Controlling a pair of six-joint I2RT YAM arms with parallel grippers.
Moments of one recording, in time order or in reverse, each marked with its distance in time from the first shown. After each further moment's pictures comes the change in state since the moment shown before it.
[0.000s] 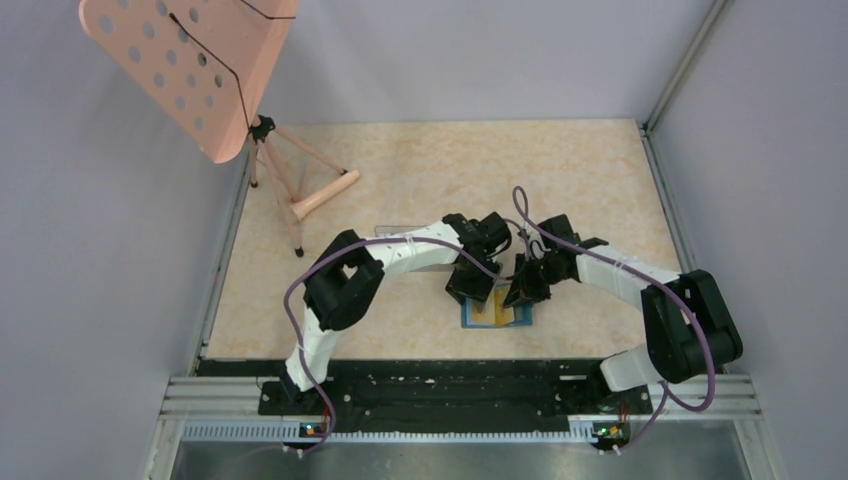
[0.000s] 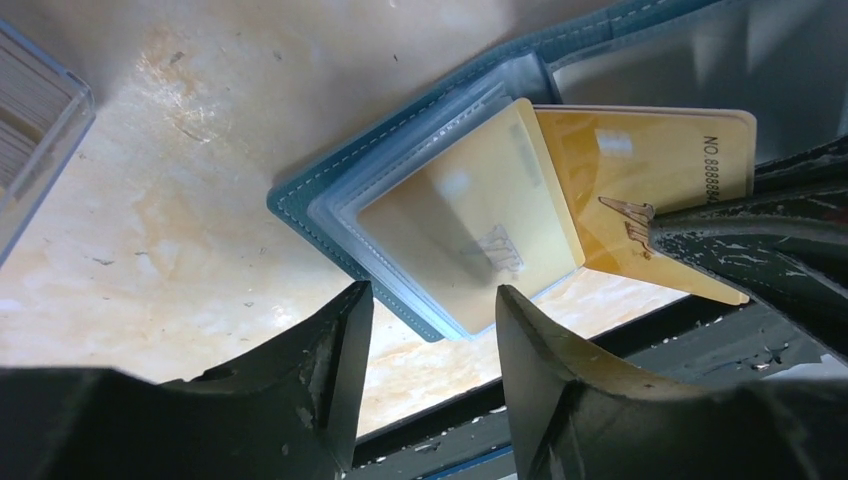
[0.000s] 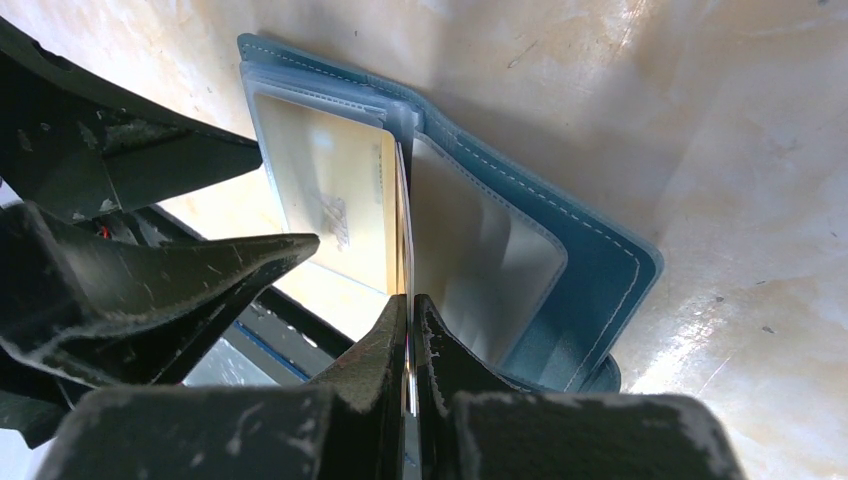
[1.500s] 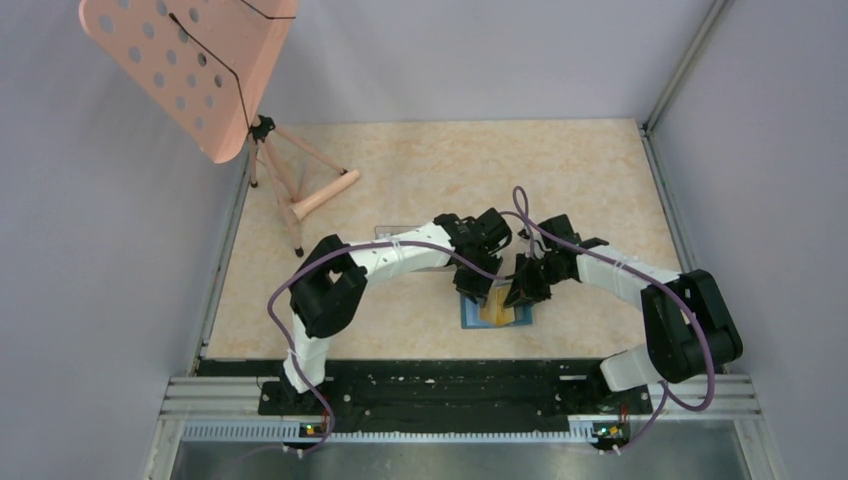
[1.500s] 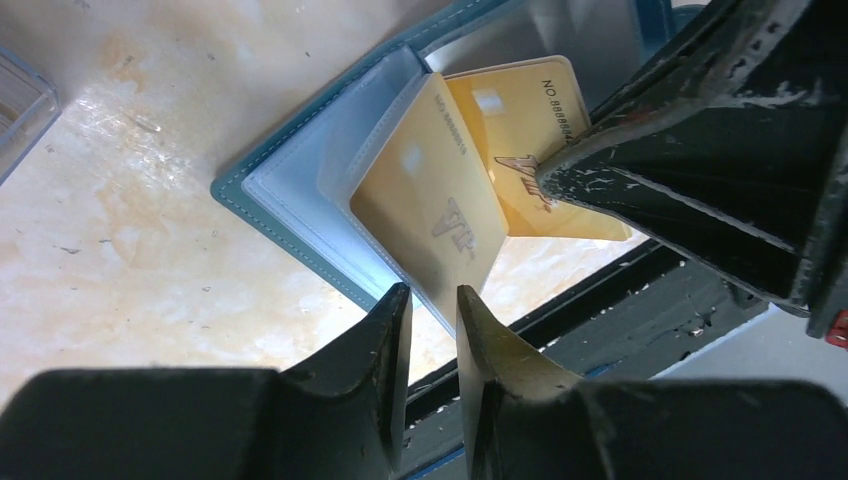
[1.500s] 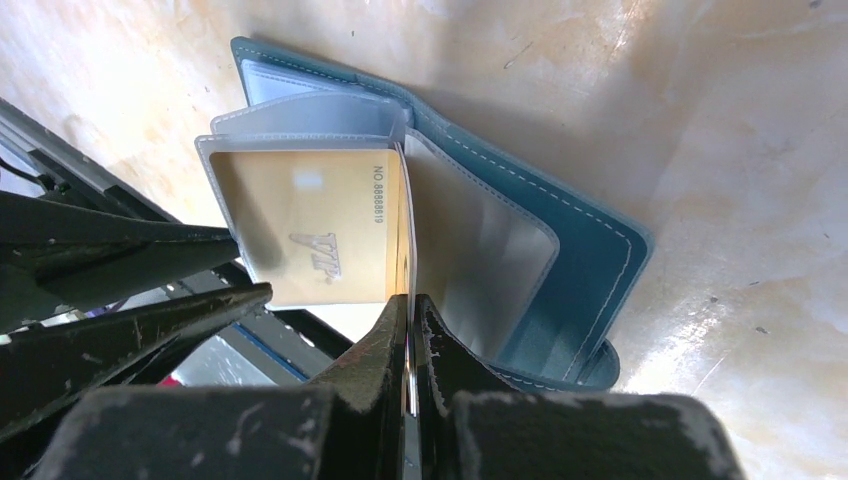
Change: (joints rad) left arm -0.021 -0.091 -0.037 0.071 0.027 -0.006; right arm -0.002 0.001 -0.002 0.003 -0.005 -0.007
